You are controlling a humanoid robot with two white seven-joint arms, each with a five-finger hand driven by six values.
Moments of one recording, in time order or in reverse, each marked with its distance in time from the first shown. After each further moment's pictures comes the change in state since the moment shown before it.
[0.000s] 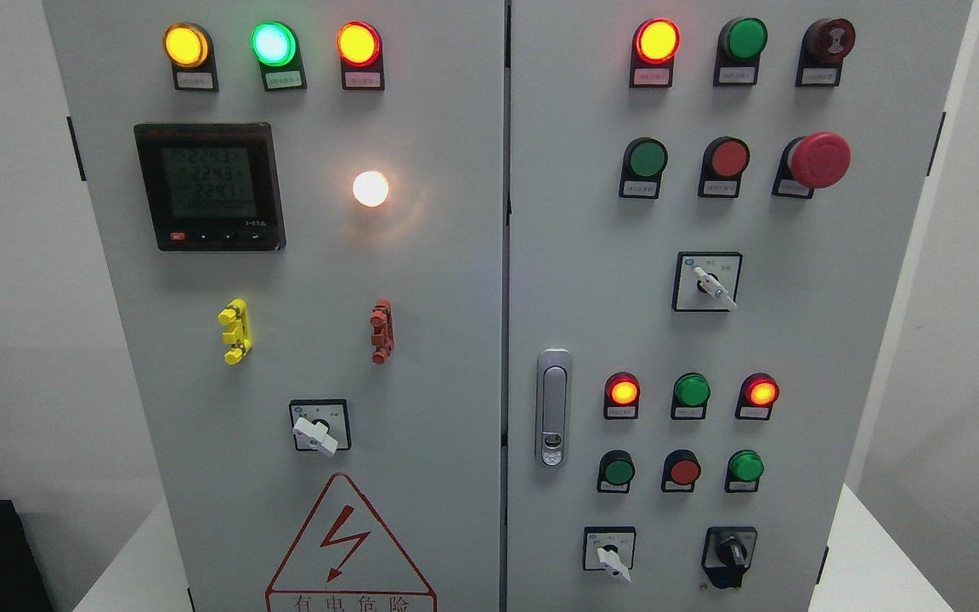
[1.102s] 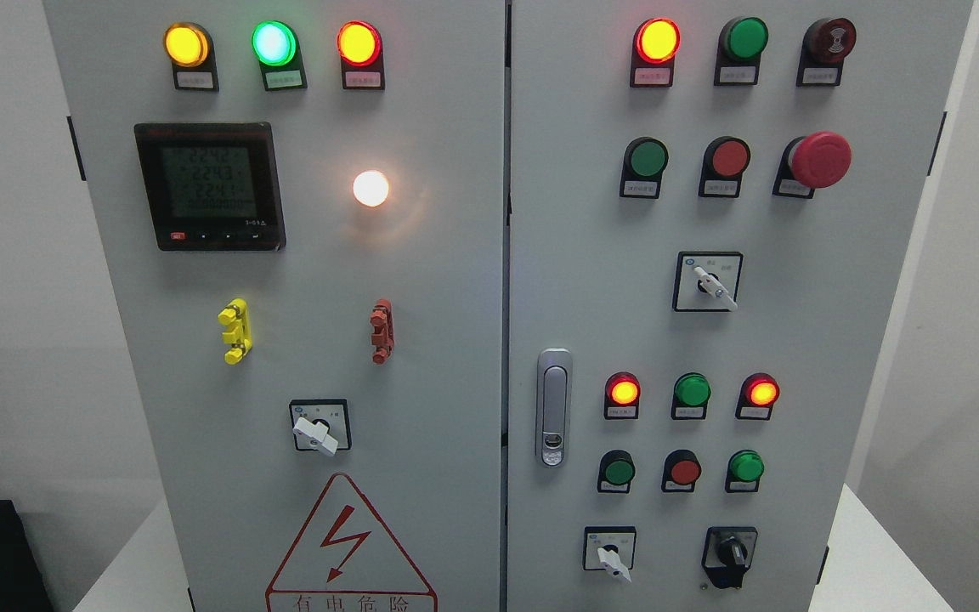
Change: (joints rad) left arm 0.000 0.000 0.000 0.000 0.000 0.000 0.000; right arm 0.062 0.017 -0.063 -0.200 -0.012 -0.005 0.129
